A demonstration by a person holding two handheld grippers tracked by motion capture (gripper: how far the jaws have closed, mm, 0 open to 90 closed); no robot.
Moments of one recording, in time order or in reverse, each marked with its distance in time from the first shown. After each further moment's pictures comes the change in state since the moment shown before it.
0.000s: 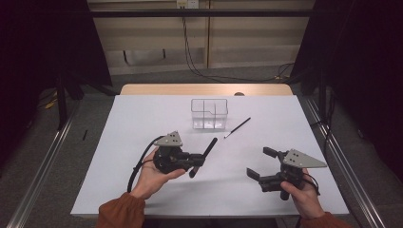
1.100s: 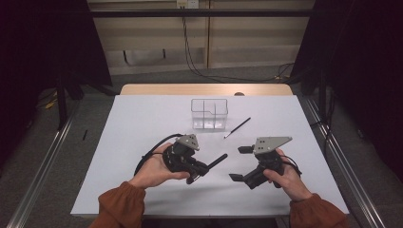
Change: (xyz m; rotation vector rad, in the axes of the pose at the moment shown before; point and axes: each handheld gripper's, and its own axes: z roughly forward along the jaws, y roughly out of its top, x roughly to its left) left arm -0.010 0.028 0.017 0.363 -0.076 0.128; right arm 0.008 0.039 0.052 0.343 0.309 -0.142
